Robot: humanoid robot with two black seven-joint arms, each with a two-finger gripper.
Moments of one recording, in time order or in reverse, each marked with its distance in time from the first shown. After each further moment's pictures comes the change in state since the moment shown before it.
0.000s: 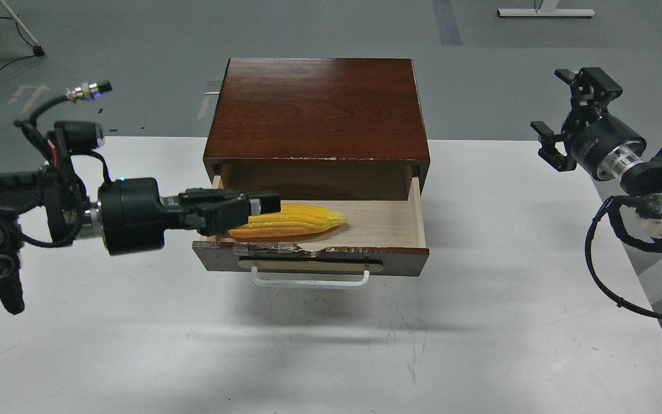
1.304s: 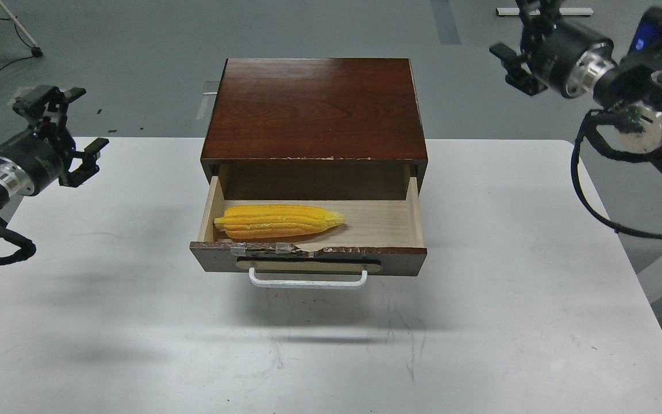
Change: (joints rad) left arm 0.094 -0.308 -0.307 1.006 -1.045 -0.039 0.255; right arm 0.320 -0.004 -0.226 0.009 0.005 -0.007 -0.145
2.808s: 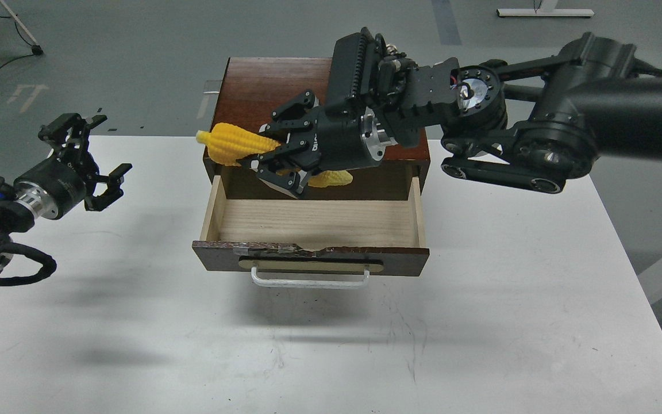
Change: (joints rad) left arm 0.081 -0.046 -0.015 -0.006 -0.098 -0.028 0.051; right arm 0.697 0.463 -0.910 0.183 -1.237 -0.335 0.352
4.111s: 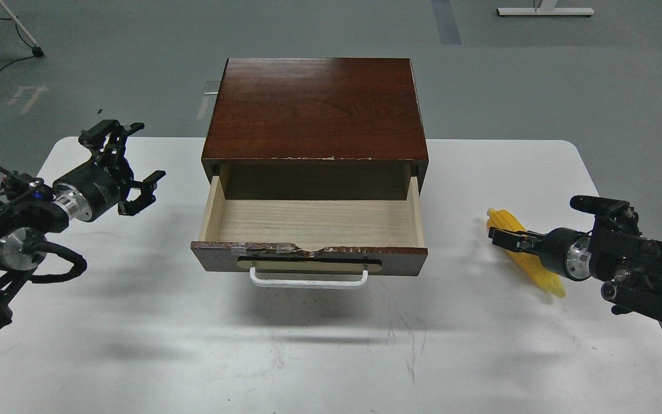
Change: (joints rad) left arm -0.017 -0.084 0.012 0.000 0.010 0.002 0.043; right arm -0.813 -0.461 0.212 -0.223 0.418 0.137 -0.251
